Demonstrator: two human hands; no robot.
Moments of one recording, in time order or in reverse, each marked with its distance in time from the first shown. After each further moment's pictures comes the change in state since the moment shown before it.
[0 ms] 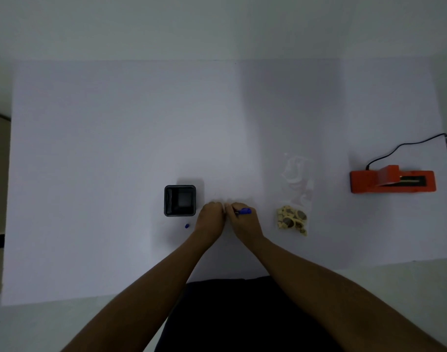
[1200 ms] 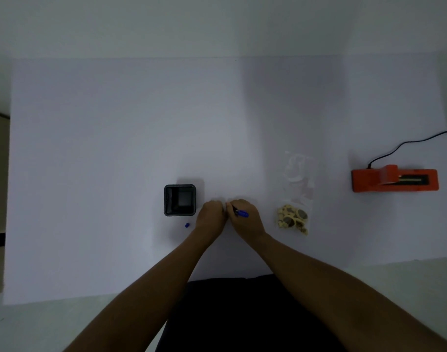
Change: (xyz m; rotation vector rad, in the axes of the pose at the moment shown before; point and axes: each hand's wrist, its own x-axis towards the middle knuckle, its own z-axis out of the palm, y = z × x) left_hand 0.003 0.004 -0.005 0.009 -0.054 -0.069; right_hand 0.010 0.009 -0.001 -0.252 0.037 -0.195
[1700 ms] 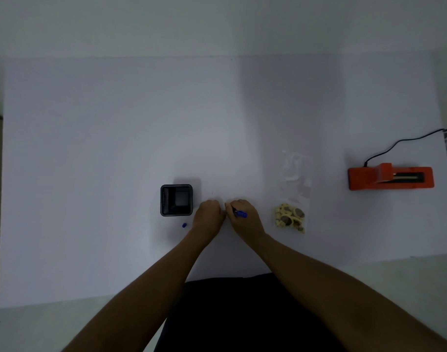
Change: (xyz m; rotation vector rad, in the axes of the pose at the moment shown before) left_hand -0.001 0.000 0.001 -0.012 0.021 -0.006; right_hand -0.003 0.006 -0.002 -0.046 0.005 -0.003
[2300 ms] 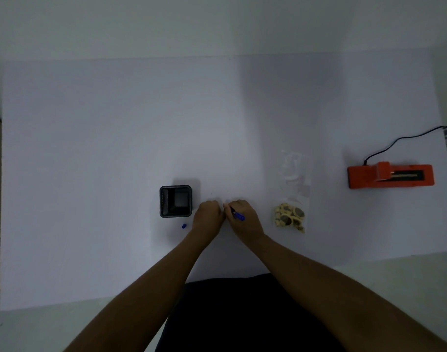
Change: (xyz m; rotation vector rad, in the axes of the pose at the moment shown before) left_hand -0.001 0.002 -0.001 -0.005 -0.001 0.015; right_hand -0.002 -0.006 -0.003 0.001 0.013 -0.022
